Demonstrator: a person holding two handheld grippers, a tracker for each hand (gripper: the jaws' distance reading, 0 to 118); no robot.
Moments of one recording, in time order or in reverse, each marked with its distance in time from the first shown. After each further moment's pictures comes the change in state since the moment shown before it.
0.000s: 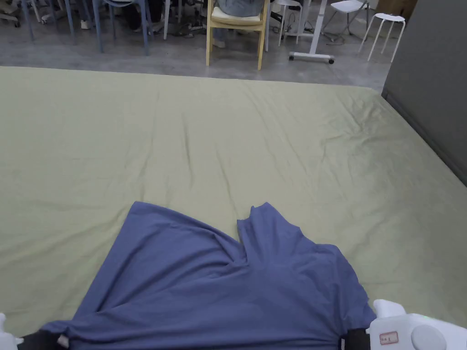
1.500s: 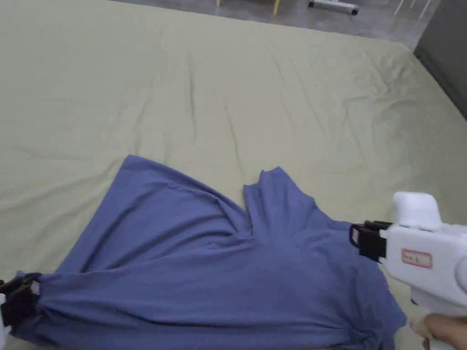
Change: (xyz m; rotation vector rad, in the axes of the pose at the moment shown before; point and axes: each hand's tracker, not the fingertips) left arm 0.085 -0.009 0.042 0.262 0.143 -0.289; right arm -0.079 0.116 0.055 0.313 0.039 0.371
